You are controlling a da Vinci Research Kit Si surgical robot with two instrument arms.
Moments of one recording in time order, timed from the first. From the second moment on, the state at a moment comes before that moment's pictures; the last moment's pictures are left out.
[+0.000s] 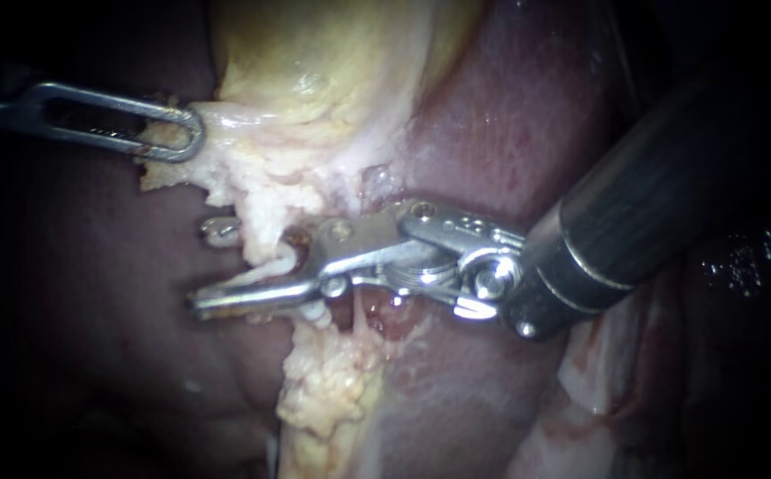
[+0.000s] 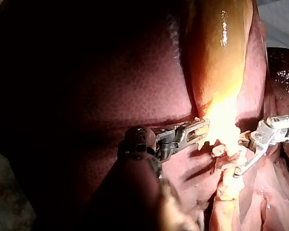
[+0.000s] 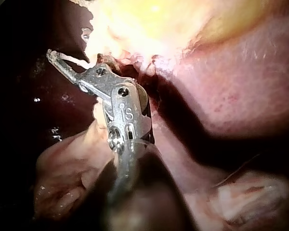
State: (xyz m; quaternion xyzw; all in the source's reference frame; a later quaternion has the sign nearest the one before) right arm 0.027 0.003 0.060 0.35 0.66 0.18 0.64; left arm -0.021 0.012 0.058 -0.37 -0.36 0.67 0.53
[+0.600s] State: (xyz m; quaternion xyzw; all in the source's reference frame) right arm 0.026 0.003 0.061 0.37 0.65 0.19 0.63; left arm -0.021 0.012 0.058 -0.37 -0.36 0.67 0.53
